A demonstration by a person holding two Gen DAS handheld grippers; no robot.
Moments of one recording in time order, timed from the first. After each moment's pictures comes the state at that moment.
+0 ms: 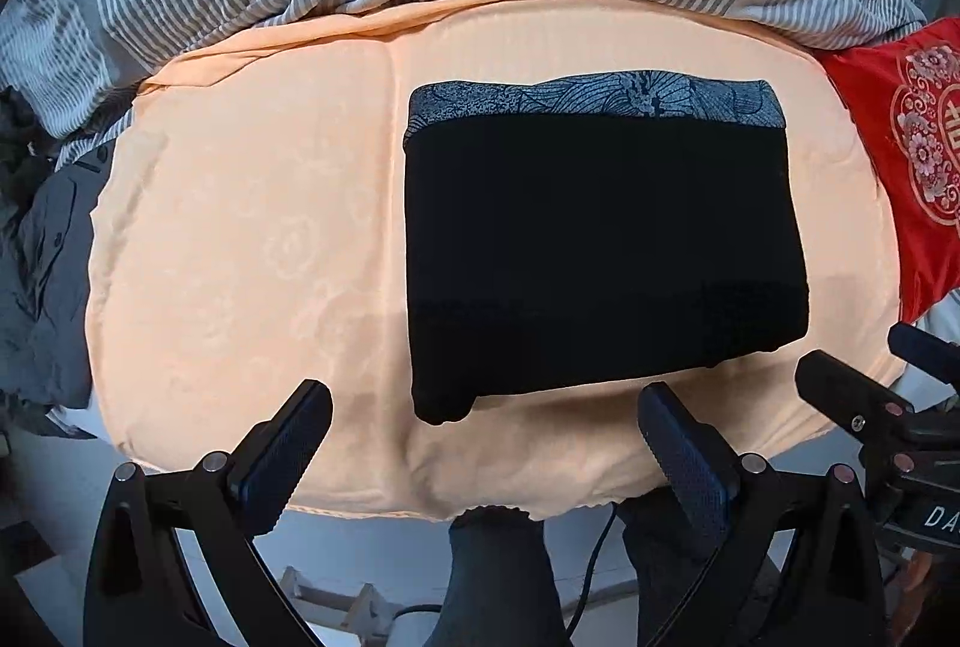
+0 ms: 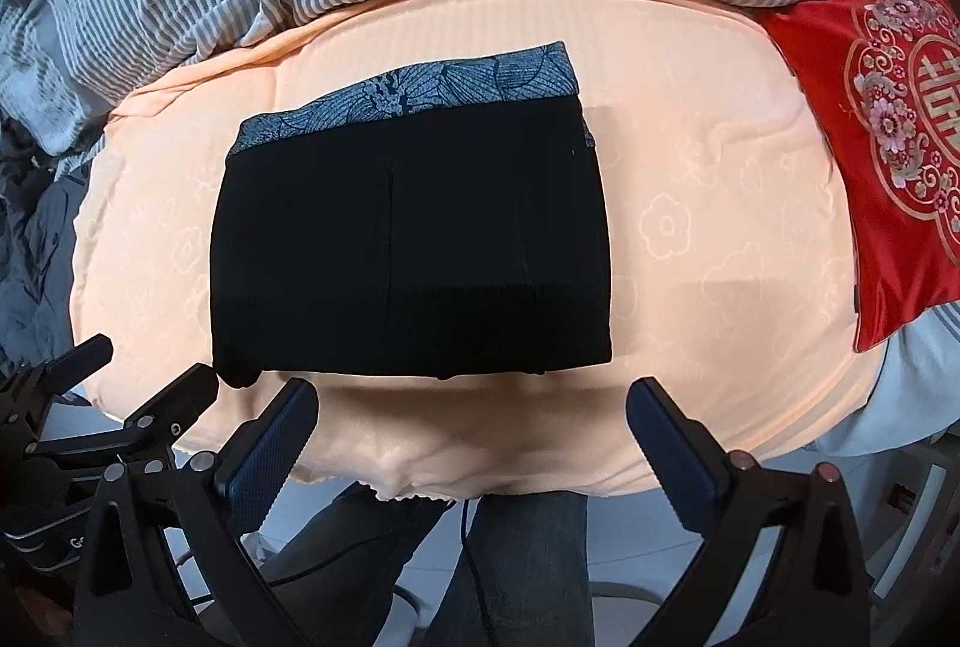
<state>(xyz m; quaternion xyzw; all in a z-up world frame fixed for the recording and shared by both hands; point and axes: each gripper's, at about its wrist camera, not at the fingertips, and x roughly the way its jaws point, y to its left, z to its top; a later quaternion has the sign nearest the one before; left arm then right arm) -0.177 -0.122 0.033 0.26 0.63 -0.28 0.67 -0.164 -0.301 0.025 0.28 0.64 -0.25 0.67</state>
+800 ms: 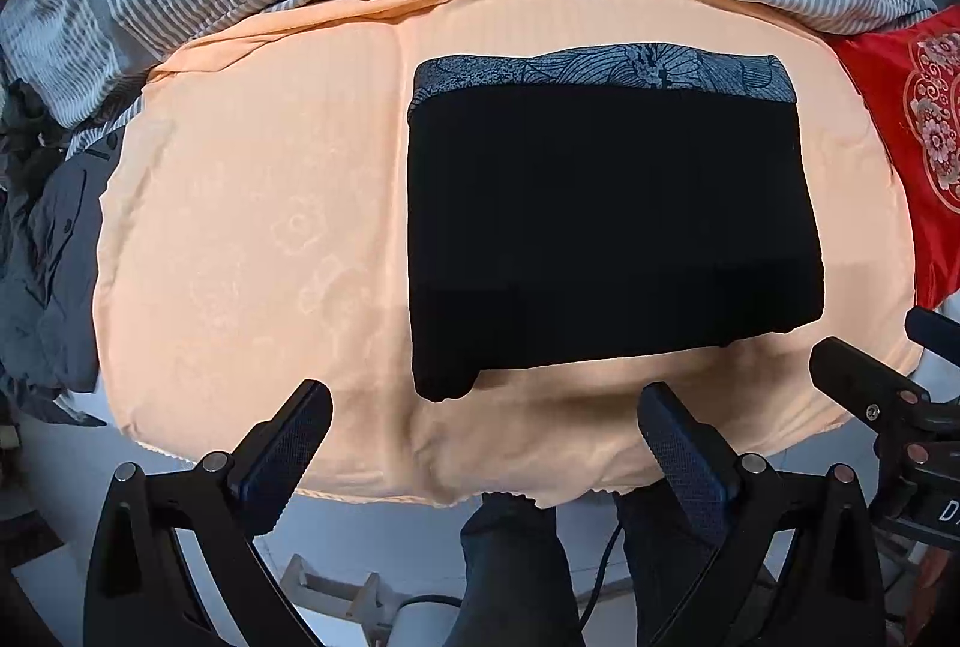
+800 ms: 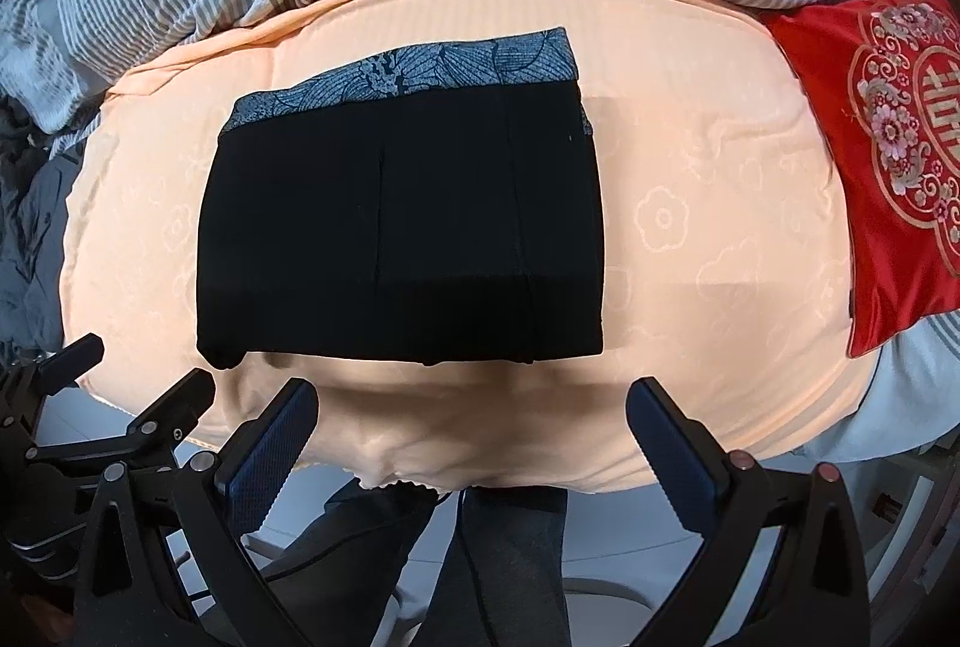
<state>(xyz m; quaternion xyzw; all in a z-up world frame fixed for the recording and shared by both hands) -0.187 -0.117 0.026 0.27 0.63 -0.27 0.67 -0.167 -0.300 0.023 0.26 0.65 -0.24 0.67</state>
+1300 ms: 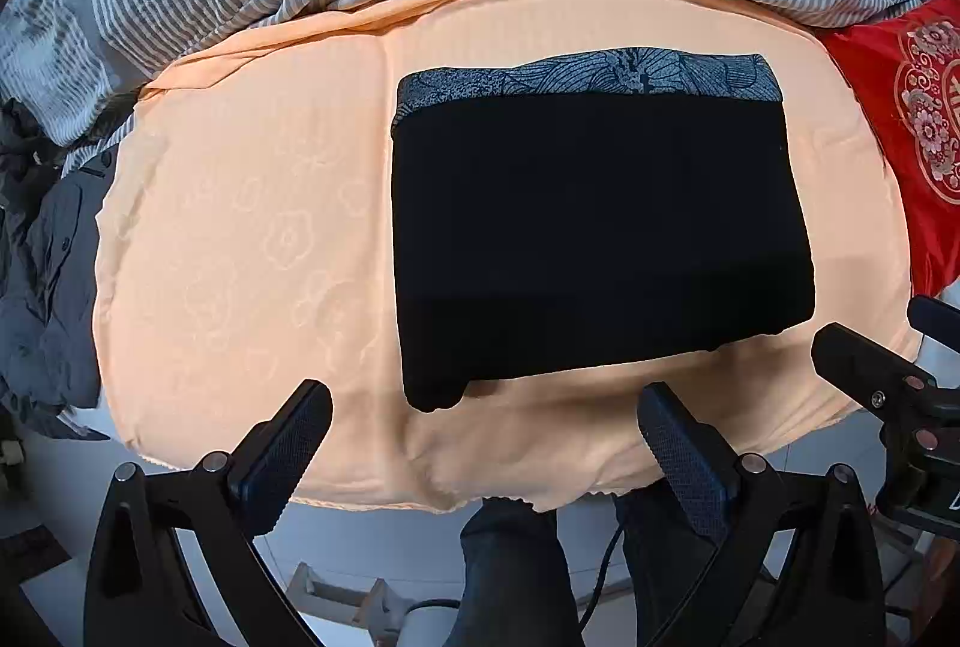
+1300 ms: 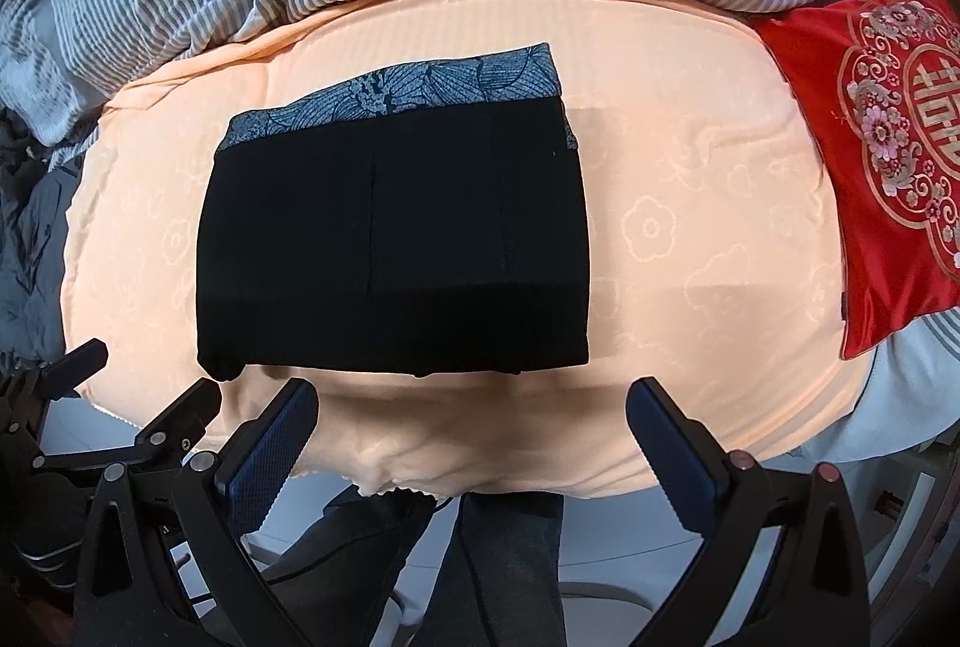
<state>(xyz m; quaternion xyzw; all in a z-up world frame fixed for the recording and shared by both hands) -0.189 -0.125 0.029 0.28 0.63 -0.28 0.67 -0.168 -0.307 0.030 0.26 0.64 -0.25 0.67</state>
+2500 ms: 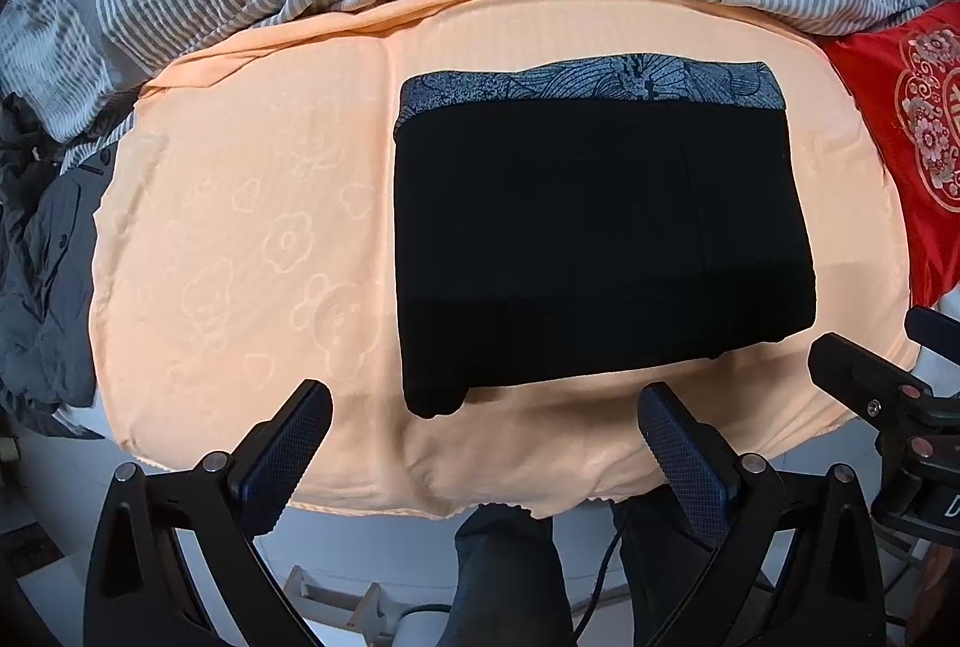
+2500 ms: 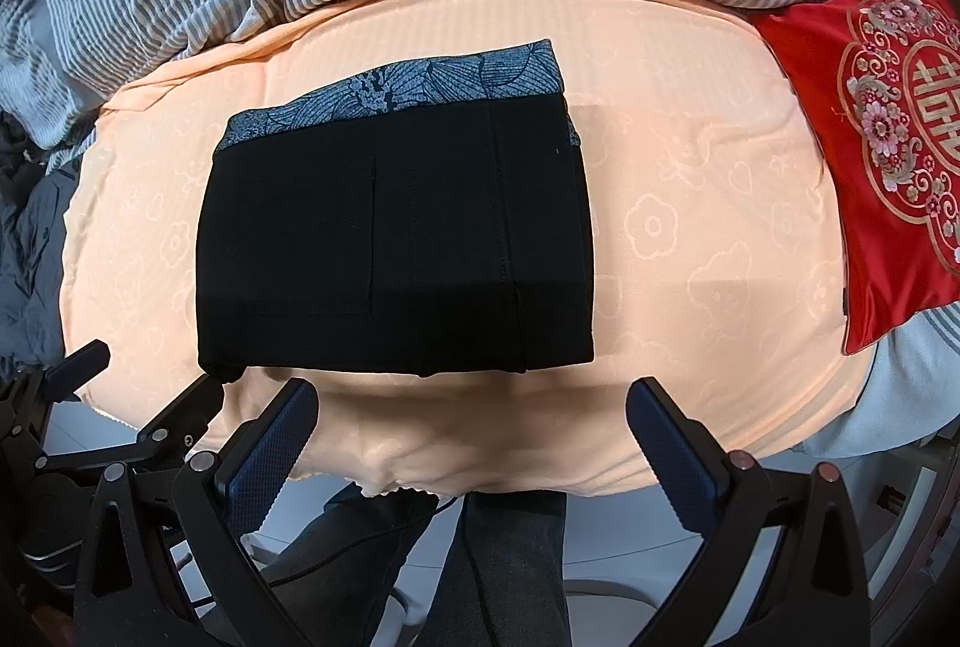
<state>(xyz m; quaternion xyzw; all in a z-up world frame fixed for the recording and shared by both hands) -0.187 -0.125 0.029 0.27 0.62 -0.28 0.67 -0.167 -0.306 0.027 0.26 0.65 -0.25 0.67</state>
